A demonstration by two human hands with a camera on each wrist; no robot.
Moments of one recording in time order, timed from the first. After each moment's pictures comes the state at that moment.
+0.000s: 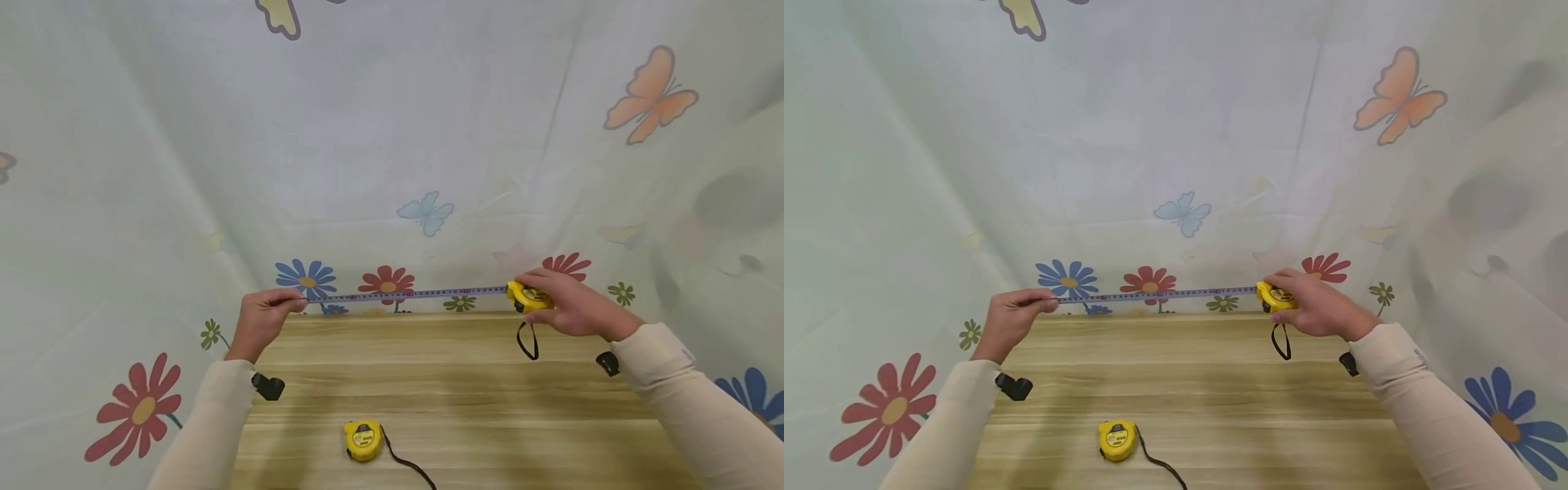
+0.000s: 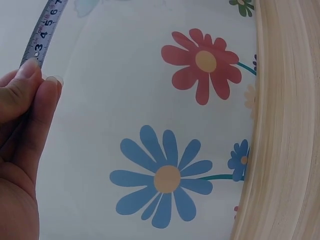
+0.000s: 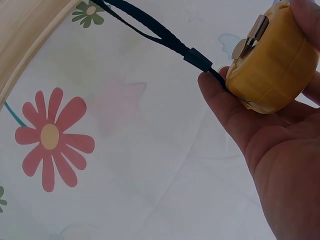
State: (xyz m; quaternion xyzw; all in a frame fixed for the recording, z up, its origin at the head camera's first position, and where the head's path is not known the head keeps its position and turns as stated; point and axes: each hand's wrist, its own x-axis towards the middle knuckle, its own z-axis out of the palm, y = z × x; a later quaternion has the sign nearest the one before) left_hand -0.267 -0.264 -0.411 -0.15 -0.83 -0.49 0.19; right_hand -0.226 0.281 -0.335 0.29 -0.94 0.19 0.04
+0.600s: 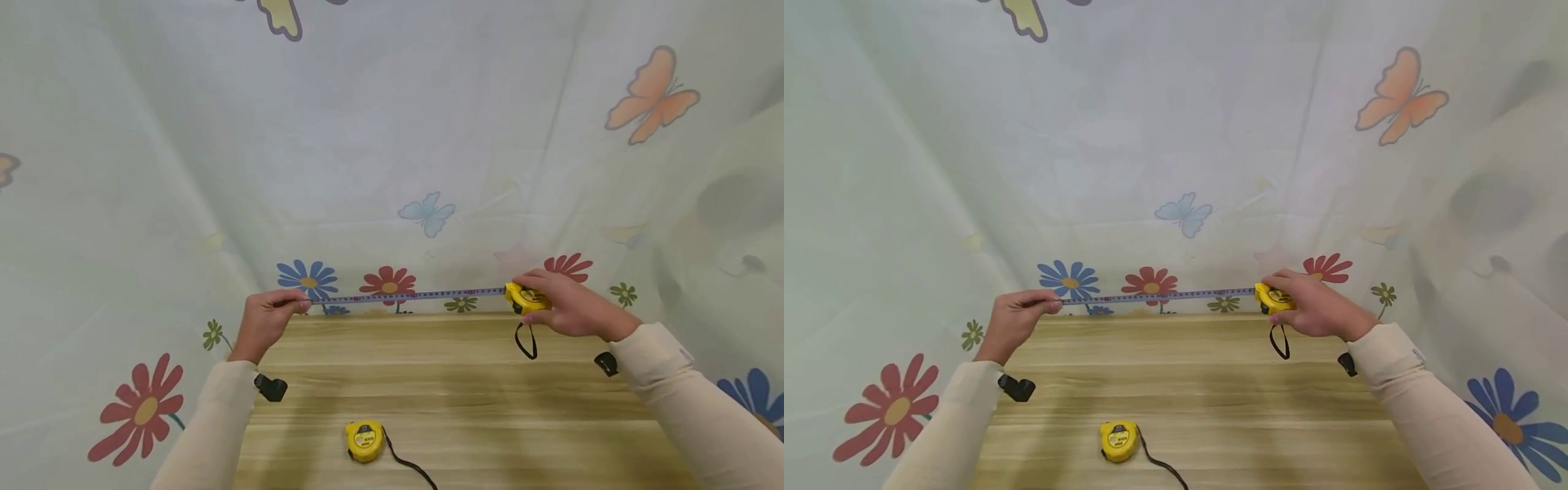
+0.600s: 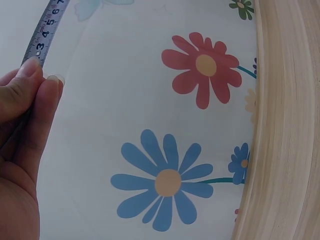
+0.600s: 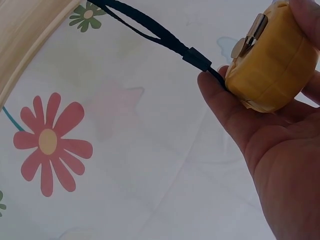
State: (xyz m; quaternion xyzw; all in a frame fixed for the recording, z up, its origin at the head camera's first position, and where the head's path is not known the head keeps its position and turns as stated) left_hand -0.264 -0.261 -0.409 -0.16 -0.82 -0.51 0.18; right_hand -0.225 0.275 -0.336 0.30 -0.93 0.20 0.03
